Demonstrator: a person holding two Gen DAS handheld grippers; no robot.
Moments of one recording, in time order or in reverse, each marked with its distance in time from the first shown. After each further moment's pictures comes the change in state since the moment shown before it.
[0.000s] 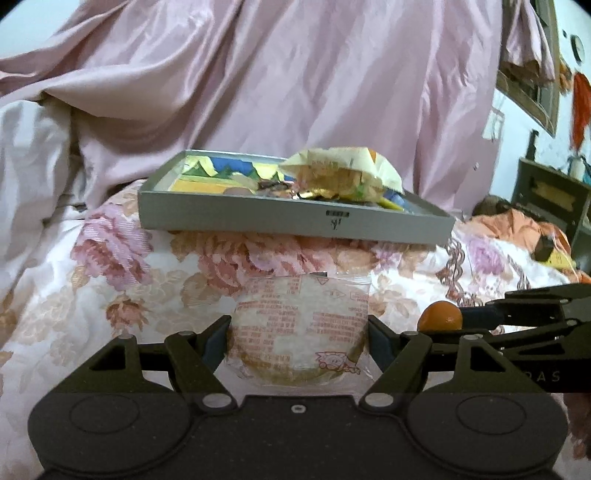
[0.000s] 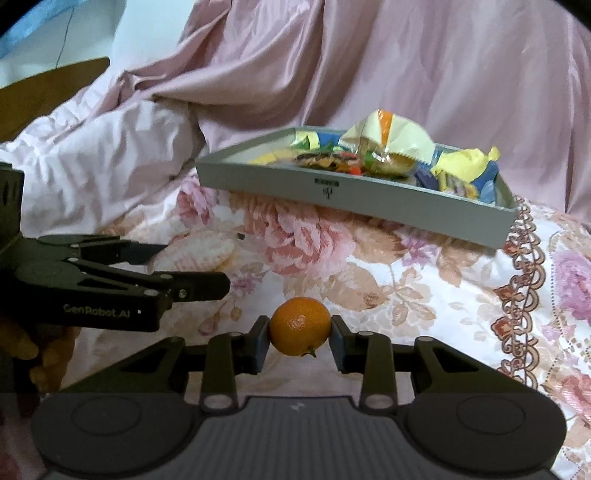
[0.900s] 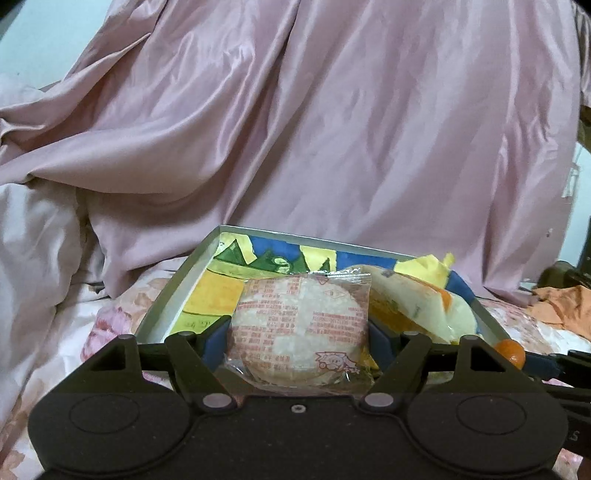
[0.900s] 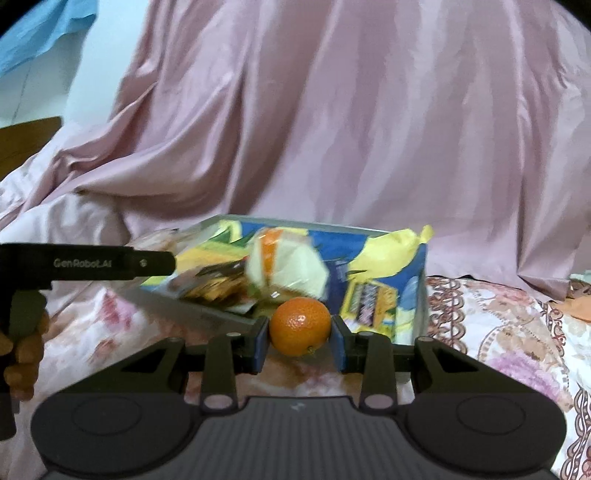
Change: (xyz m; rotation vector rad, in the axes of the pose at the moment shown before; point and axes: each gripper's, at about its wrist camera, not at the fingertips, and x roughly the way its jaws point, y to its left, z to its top) left arm 0.074 -0.011 0.119 -0.089 -0.077 0.219; right arm 0.009 -0.069 0.072 0.074 -0.183 -0.145
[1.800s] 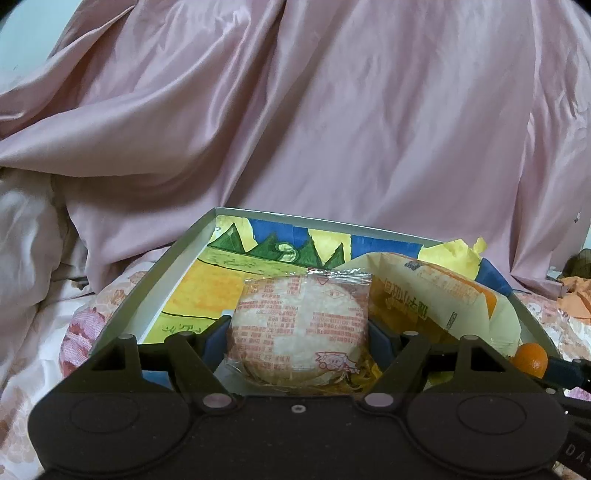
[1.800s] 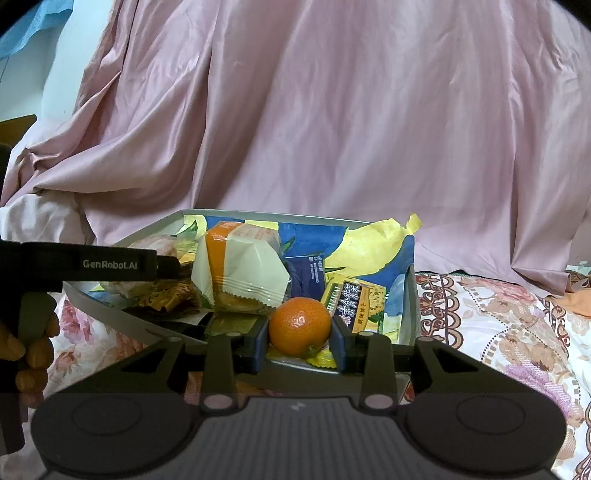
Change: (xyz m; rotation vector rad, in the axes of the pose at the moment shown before) left arm 0.054 -0.008 0.002 0.019 0.056 0.056; right arm 0.042 -0.014 0.000 0.017 0.022 -0.052
